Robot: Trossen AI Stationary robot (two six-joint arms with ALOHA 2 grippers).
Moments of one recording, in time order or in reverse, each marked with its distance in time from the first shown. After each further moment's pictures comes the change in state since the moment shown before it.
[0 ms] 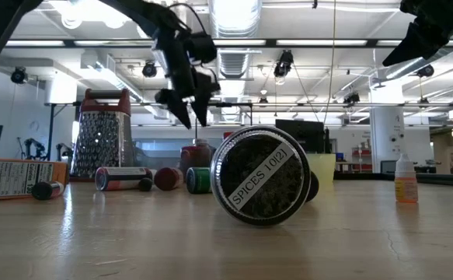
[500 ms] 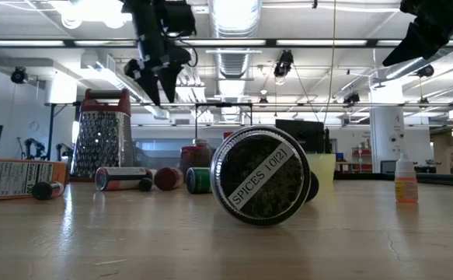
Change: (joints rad) left arm -0.074 -0.250 -0.109 -0.266 -0.003 -0.061; right arm 0.000 0.000 0.000 0.000 0.000 0.000
